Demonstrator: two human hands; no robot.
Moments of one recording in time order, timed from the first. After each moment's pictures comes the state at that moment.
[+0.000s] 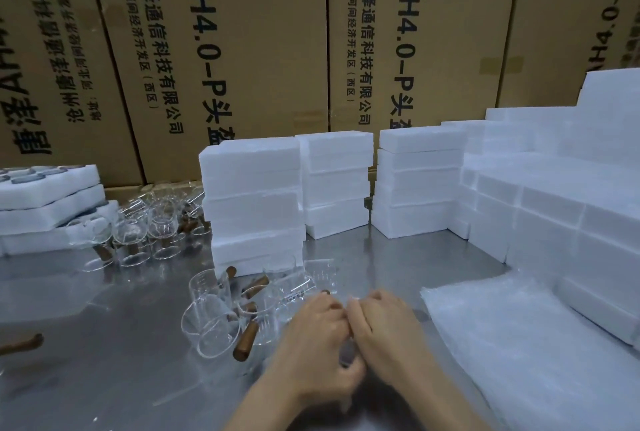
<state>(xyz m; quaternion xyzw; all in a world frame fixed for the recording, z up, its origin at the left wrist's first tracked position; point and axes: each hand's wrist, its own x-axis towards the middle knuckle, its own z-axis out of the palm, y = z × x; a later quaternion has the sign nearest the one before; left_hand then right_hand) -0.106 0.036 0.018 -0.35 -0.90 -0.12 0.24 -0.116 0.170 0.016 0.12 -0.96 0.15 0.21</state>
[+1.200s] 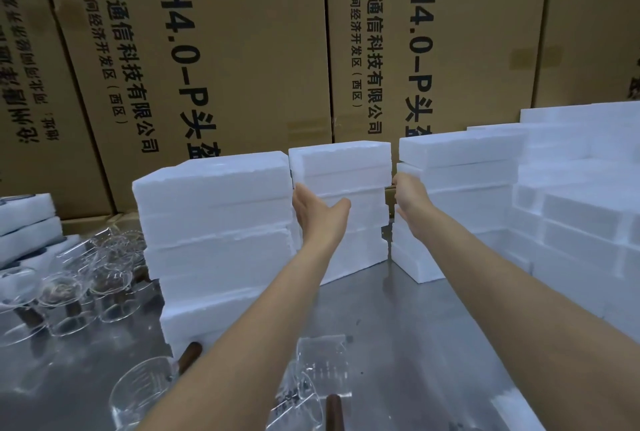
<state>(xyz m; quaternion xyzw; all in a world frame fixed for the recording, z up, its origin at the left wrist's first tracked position) -0.360 0.074 0.110 -0.01 -0.78 -0.59 0.22 -0.383 0.199 0.140 -0.11 -0.68 0.72 0.11</state>
